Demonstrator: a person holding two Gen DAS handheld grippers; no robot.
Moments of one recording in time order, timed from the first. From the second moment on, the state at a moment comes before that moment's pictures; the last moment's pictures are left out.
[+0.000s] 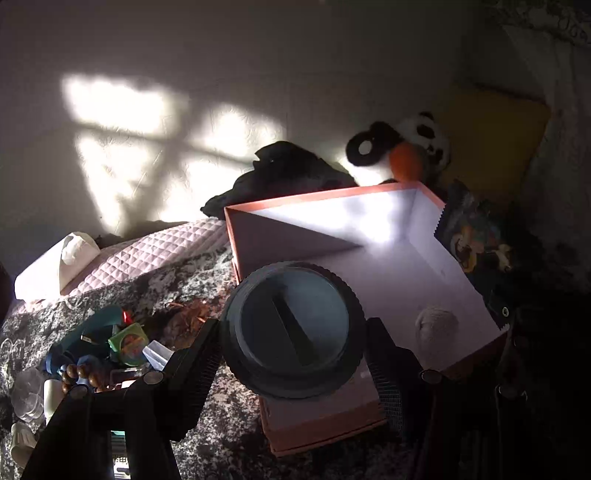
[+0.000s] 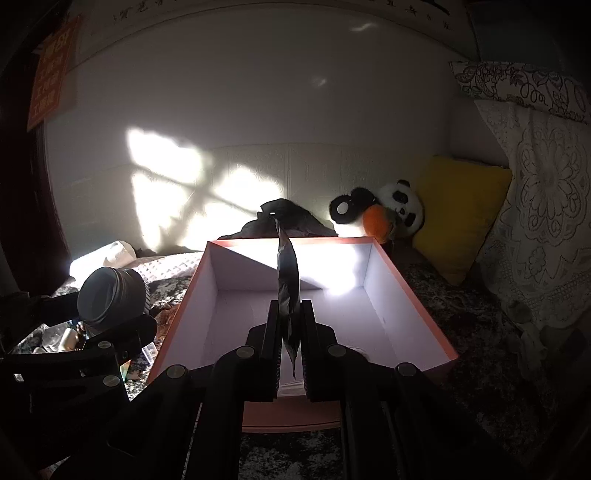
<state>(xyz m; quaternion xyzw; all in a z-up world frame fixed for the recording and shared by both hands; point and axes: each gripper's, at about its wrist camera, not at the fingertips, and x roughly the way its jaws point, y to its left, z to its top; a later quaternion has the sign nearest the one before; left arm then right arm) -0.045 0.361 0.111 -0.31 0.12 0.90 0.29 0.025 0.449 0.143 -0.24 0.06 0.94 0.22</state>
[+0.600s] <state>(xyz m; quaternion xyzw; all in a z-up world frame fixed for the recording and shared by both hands) -0.078 0.389 0.111 -0.29 0.12 0.91 0.29 -0.020 0.524 0.106 -0.28 0.10 0.91 0.27</state>
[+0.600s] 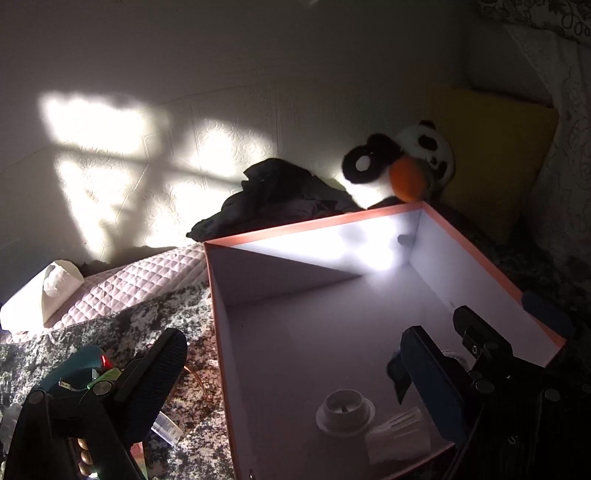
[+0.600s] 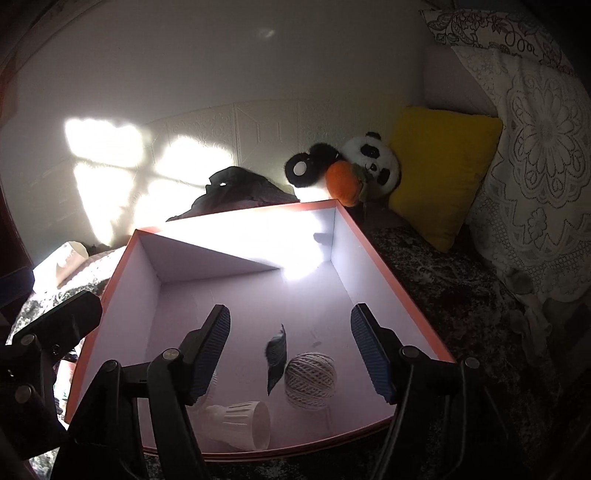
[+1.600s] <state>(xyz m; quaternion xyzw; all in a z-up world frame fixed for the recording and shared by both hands) -0.058 0.008 0.038 -0.35 0.03 0.93 0.08 -0.021 0.185 0.075 -0.28 -0.04 0.96 0.05</state>
